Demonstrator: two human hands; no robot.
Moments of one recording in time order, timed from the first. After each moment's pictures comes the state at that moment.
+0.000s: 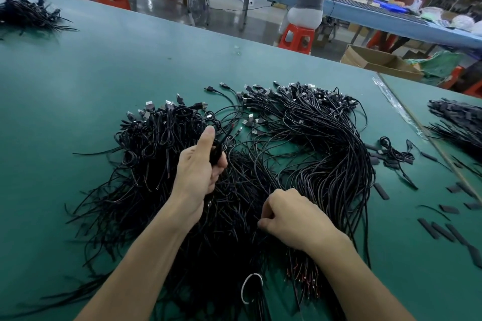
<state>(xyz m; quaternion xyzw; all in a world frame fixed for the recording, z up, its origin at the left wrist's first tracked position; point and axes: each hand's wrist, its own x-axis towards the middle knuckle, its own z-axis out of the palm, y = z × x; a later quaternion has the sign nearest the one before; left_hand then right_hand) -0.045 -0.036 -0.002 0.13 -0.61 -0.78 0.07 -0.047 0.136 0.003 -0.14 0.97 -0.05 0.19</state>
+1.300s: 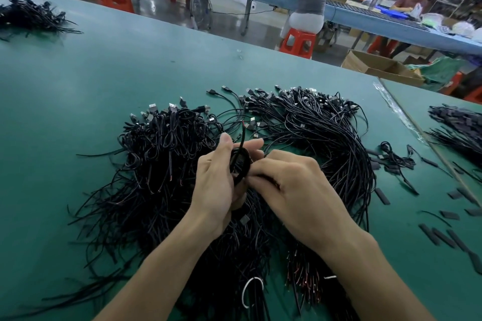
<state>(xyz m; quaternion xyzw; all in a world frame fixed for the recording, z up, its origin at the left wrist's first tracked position) -0.032 -0.008 0.008 0.04 -0.51 -0.86 0.06 -0.030 0.123 0.060 -0.31 0.91 -0.27 -0.08</state>
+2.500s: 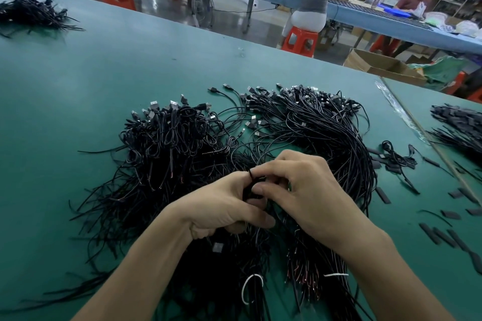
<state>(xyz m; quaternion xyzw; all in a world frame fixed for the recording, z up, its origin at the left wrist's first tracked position) -0.028 -0.030 0.008 -0.14 -0.62 -0.72 -0.28 -0.042 0.142 0.053 -0.29 0.91 -0.28 -0.02</state>
